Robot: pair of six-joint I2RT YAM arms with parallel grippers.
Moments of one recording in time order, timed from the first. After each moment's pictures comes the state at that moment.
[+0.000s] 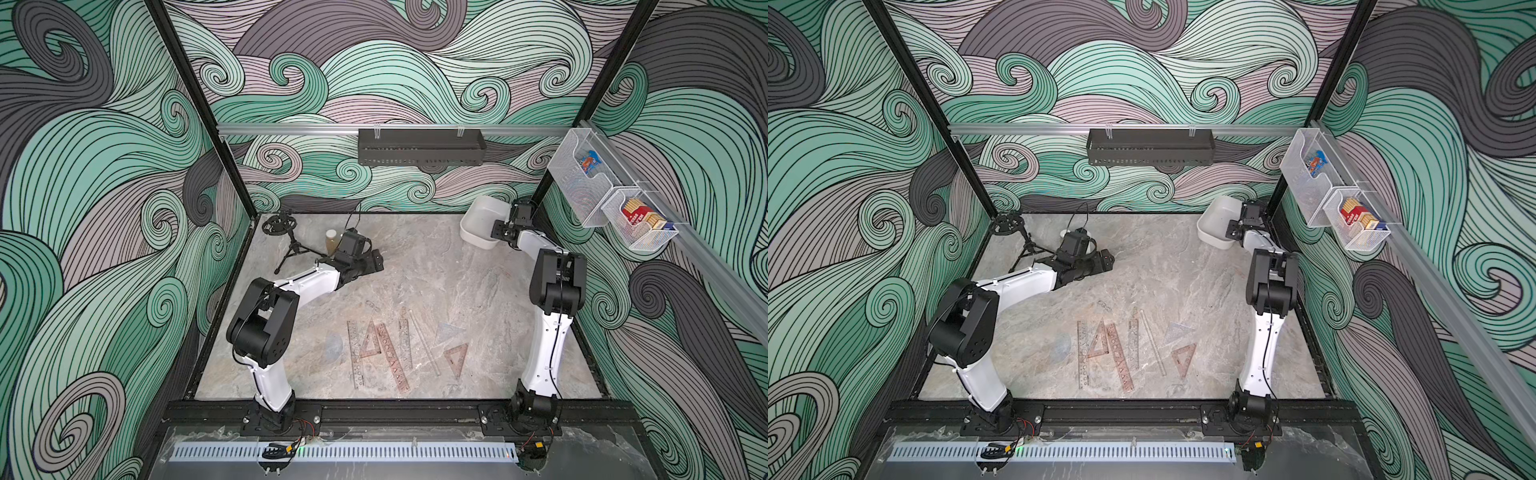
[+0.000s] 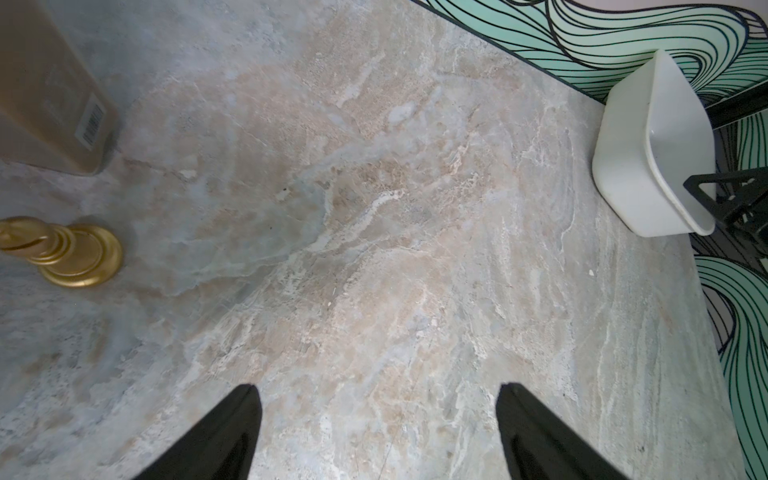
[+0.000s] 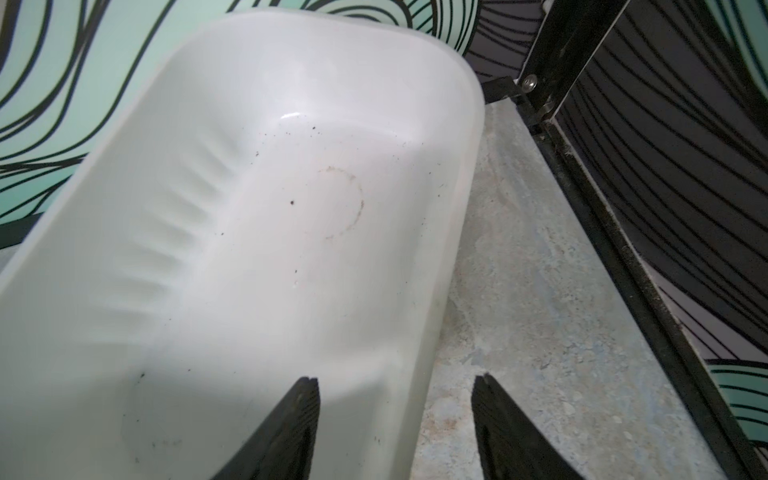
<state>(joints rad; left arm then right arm) -0.45 1.79 1.15 -0.11 0.02 -0.59 -0.17 2.31 1.77 -0.24 0.08 0.14</state>
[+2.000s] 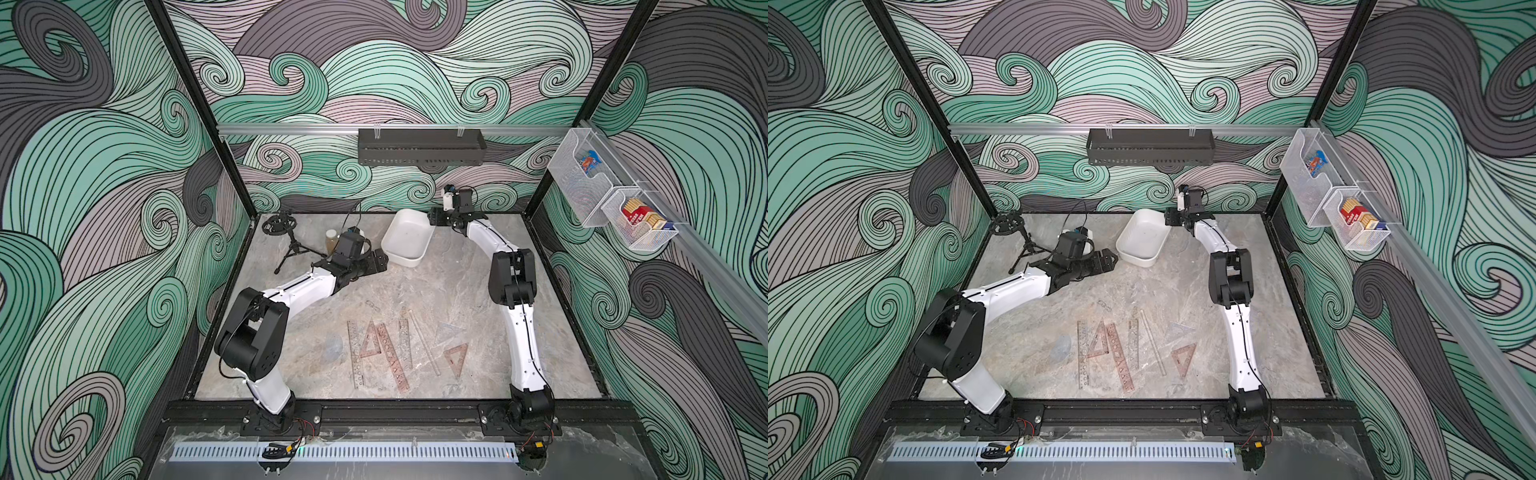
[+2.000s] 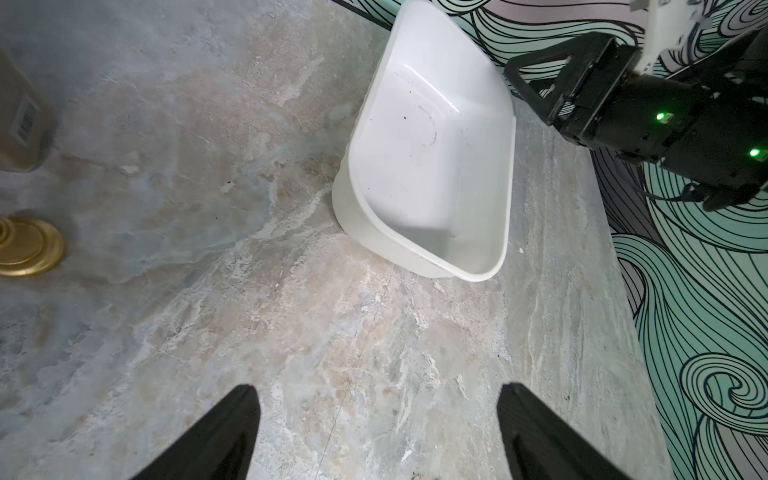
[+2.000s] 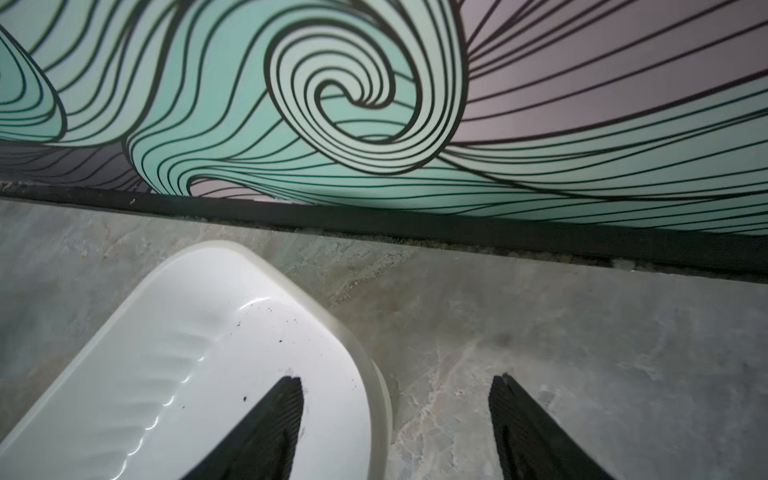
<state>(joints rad) -0.47 1.70 1.10 -0.09 0.11 -0.61 0.15 2.56 2.23 -0.36 -0.16 0.15</state>
